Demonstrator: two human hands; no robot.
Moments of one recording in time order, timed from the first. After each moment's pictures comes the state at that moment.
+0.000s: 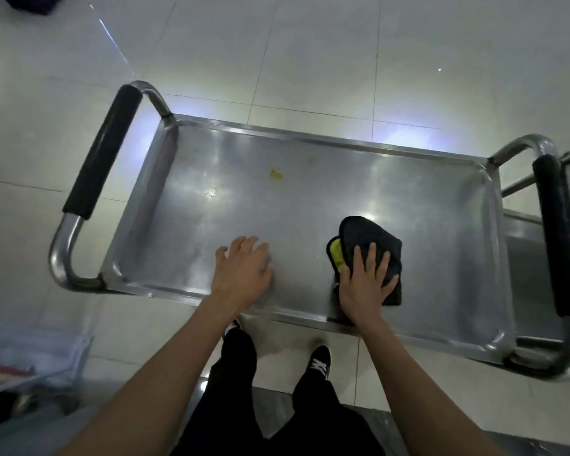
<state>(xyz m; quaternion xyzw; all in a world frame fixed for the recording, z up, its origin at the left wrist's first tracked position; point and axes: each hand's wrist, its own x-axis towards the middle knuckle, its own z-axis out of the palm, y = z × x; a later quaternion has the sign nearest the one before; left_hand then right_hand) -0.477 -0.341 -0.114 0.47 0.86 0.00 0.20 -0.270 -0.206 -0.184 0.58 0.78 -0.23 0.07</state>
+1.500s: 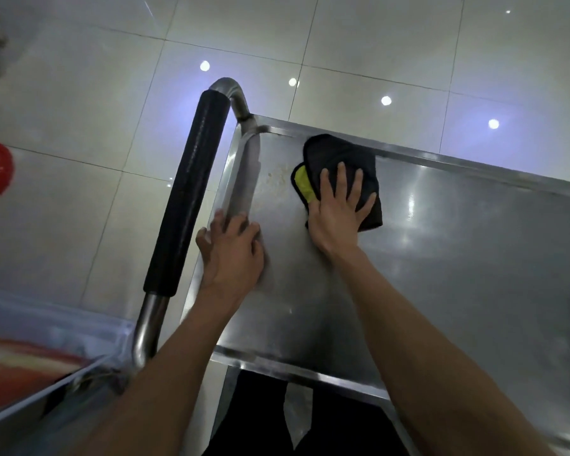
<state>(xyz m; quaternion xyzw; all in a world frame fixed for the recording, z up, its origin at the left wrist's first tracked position) -0.734 -0.367 -0.153 0.36 0.92 0.00 0.16 -0.648 -0.189 -0.203 0.45 0.87 -0.21 0.06</state>
